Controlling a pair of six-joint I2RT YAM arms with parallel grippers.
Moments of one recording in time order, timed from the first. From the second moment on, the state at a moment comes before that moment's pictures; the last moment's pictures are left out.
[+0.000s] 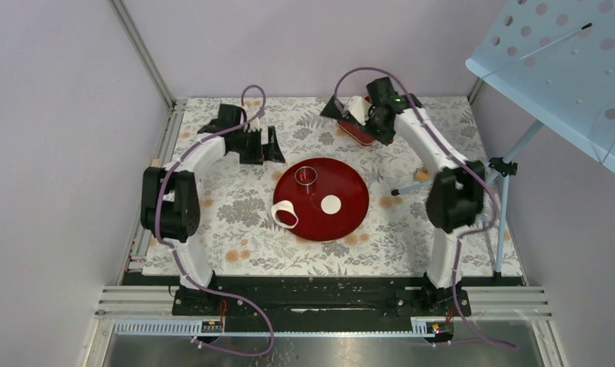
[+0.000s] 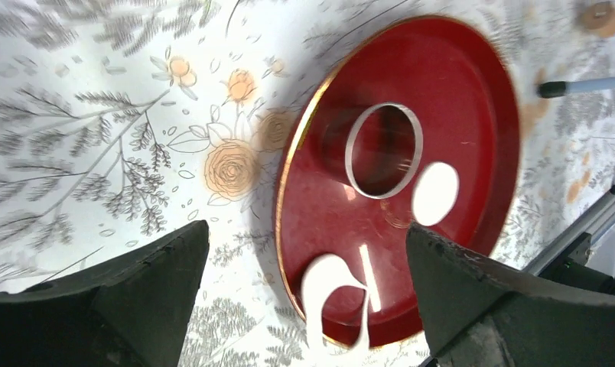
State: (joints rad) left arm -0.16 1.89 1.37 -0.49 0.54 -0.20; right arm 0.34 2.10 1.95 -1.01 0.12 -0.78
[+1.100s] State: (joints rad) left arm -0.38 1.68 1.46 -0.45 1.04 -0.31; right arm 0.57 1.14 1.02 -0.62 0.01 -0.66
